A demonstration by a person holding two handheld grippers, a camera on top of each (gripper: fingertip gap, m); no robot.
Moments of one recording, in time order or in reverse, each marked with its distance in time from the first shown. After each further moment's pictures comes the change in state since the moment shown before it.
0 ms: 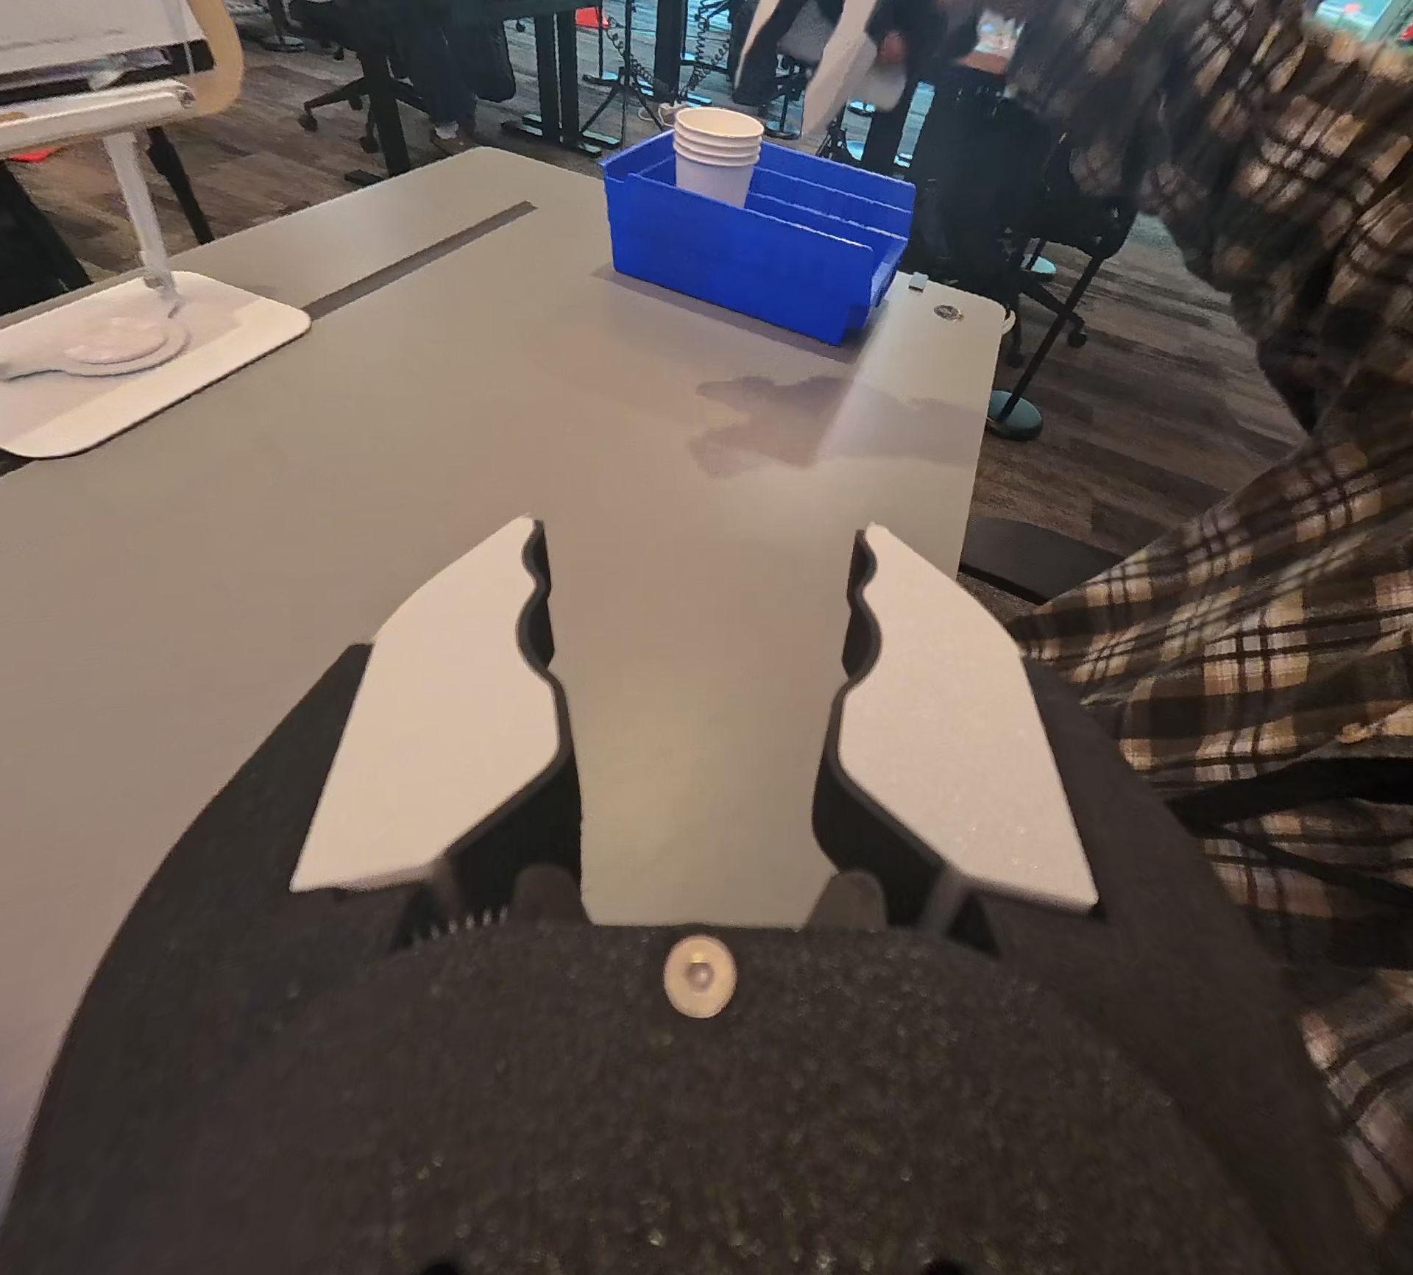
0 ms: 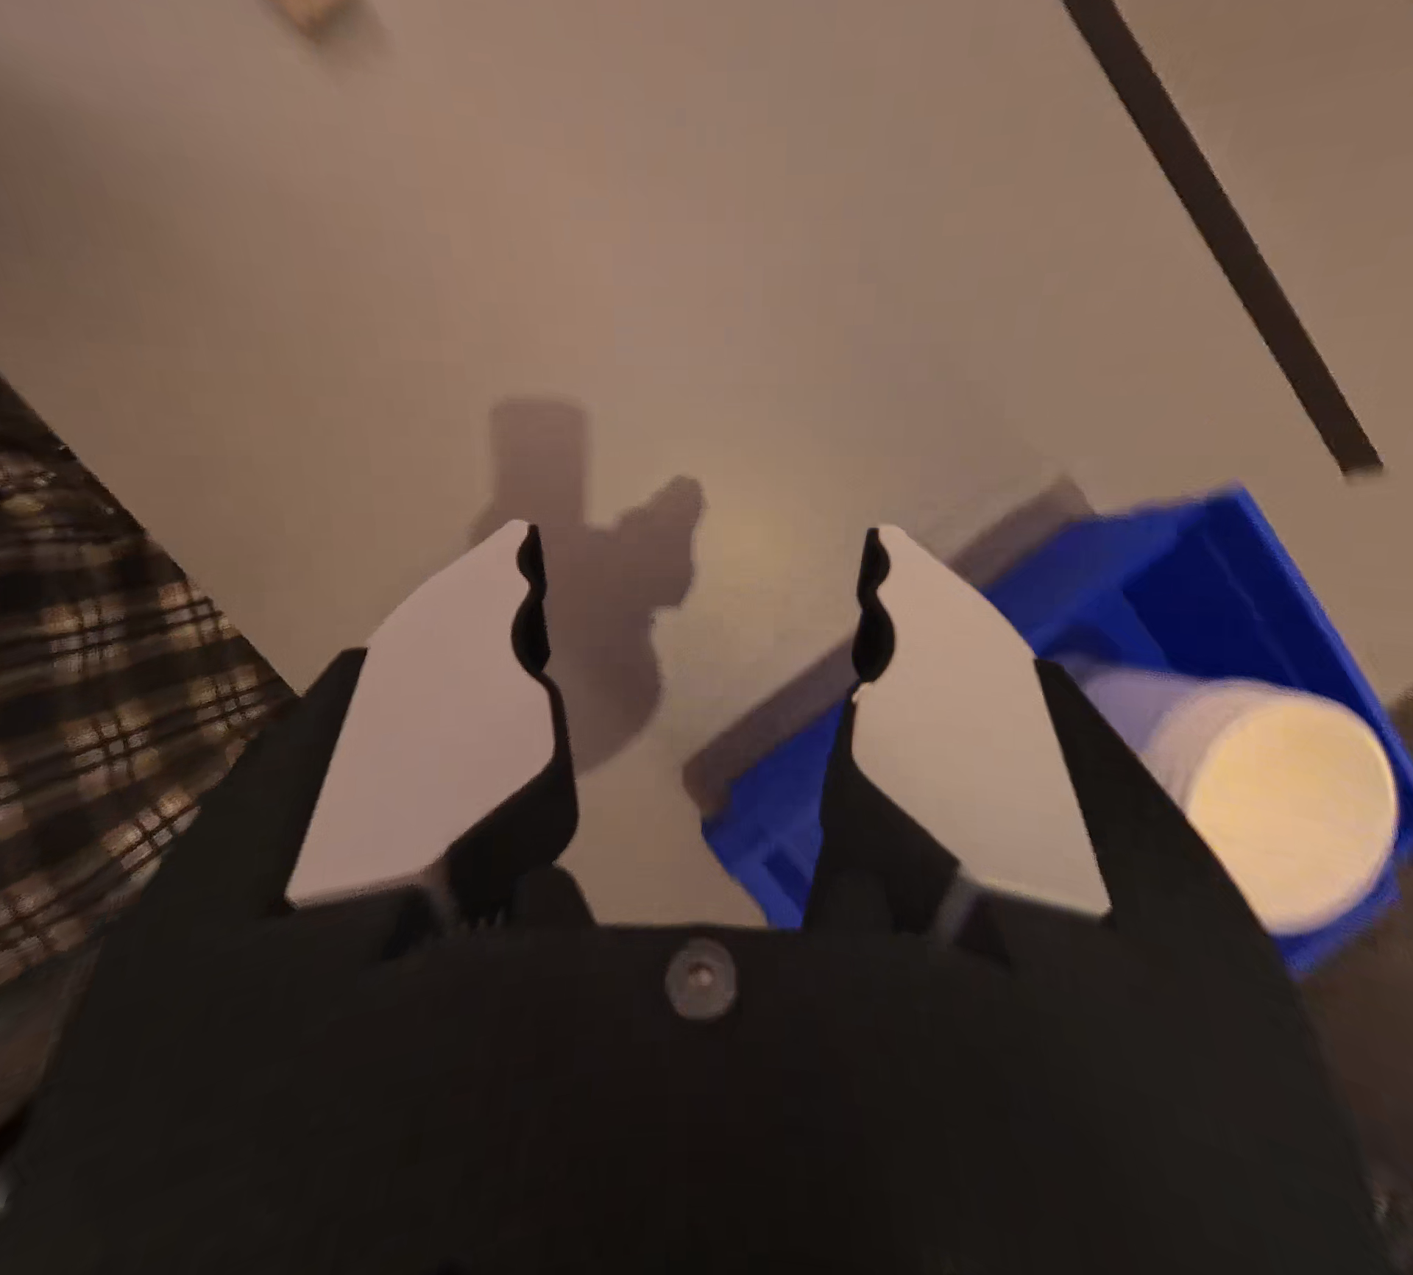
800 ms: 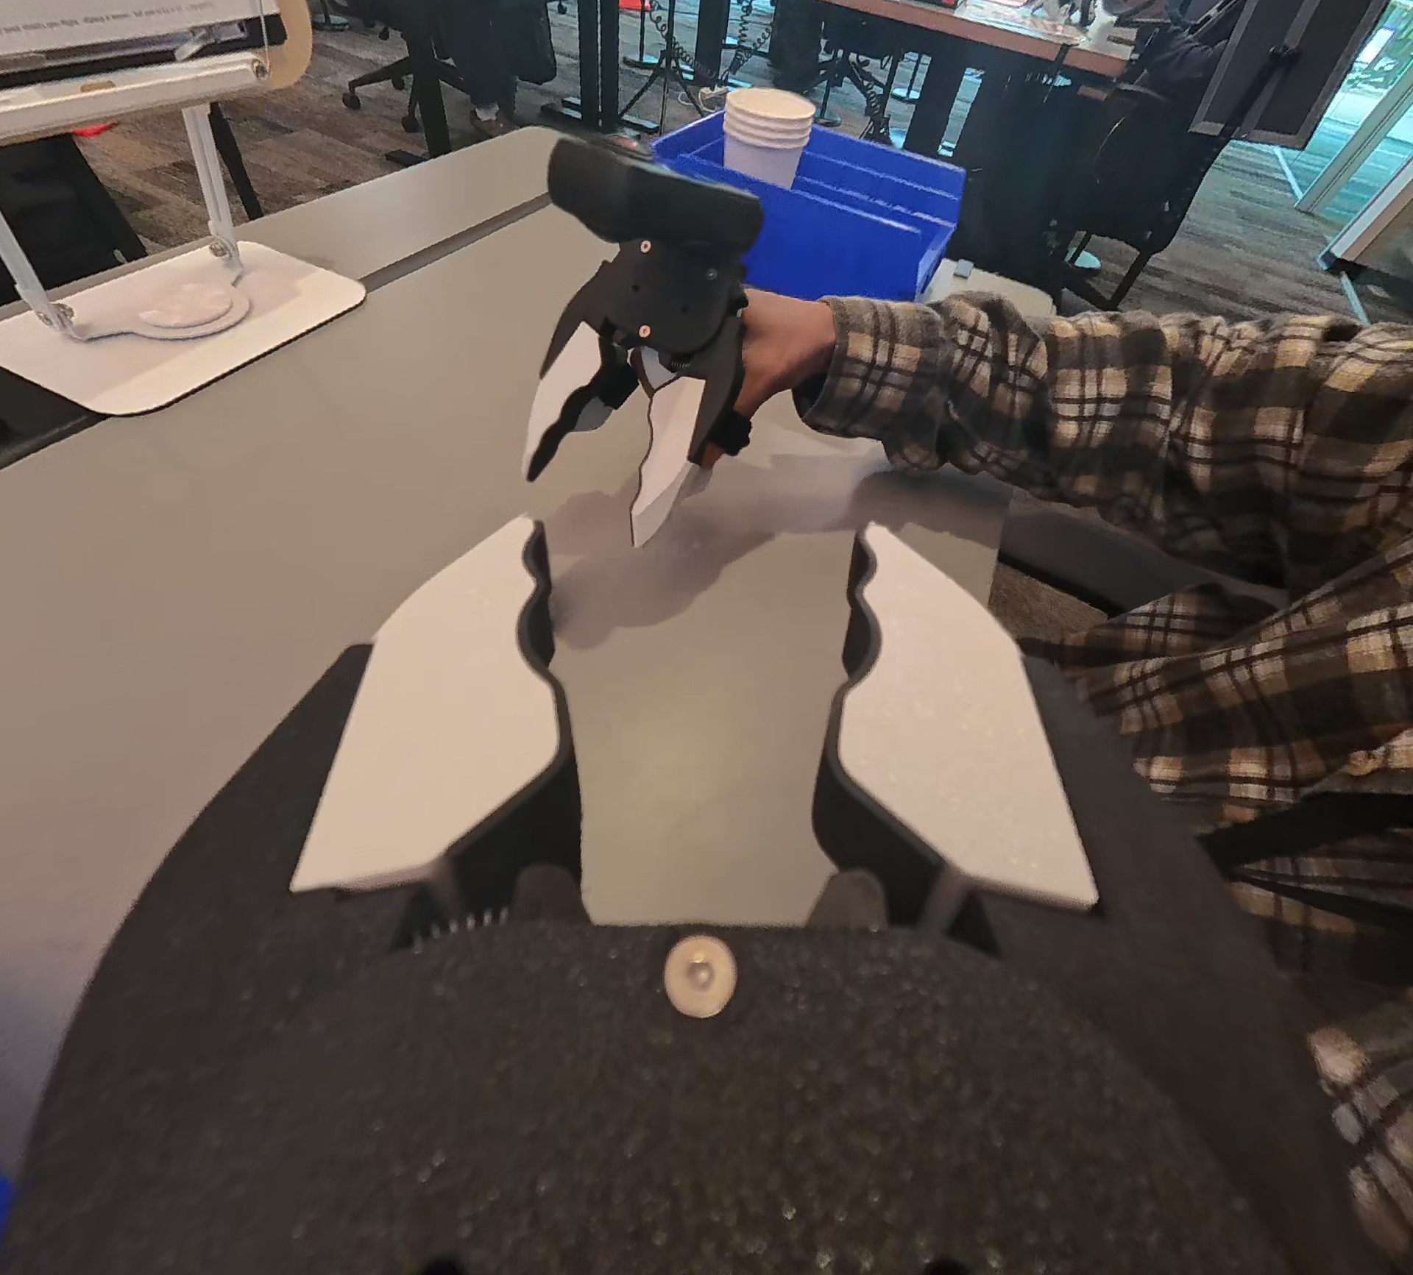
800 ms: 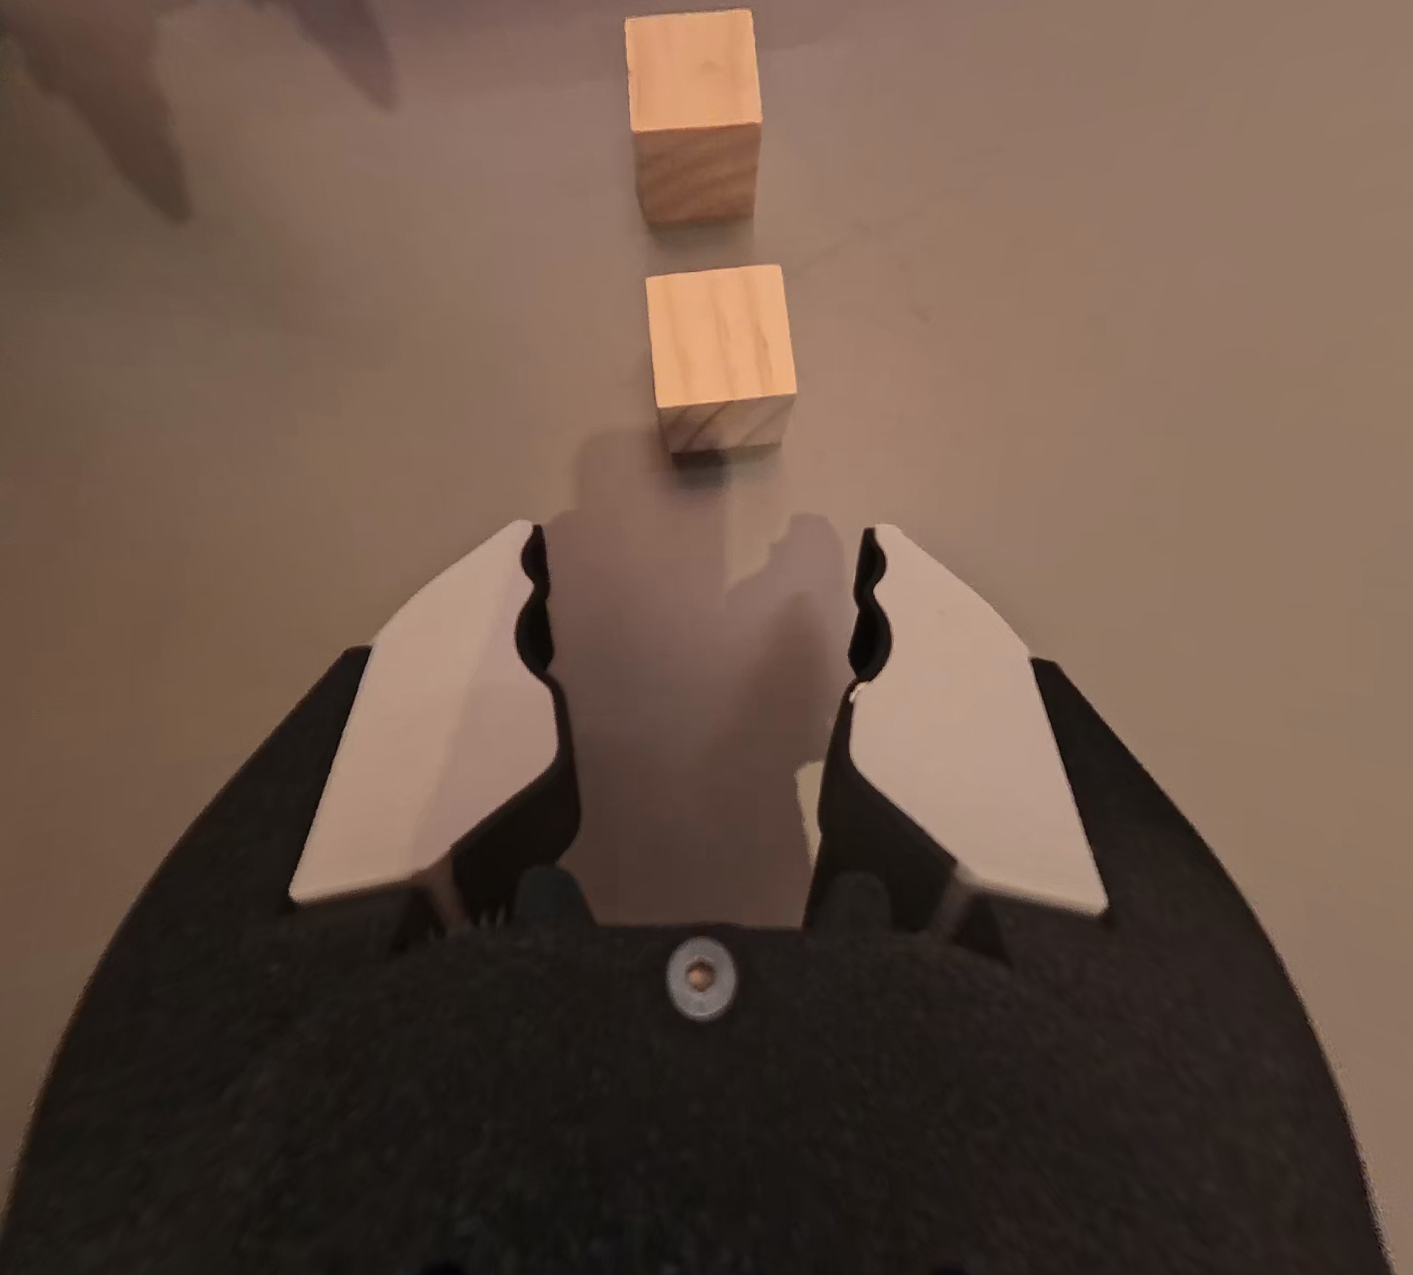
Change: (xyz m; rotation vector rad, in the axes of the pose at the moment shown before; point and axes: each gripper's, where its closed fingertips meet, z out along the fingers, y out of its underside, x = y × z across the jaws) left arm -0.019 0.007 -0.012 -0.019 -0.050 -0.014; right arm -0.171 -0.132 0.225 0.254 -0.372 -0.371
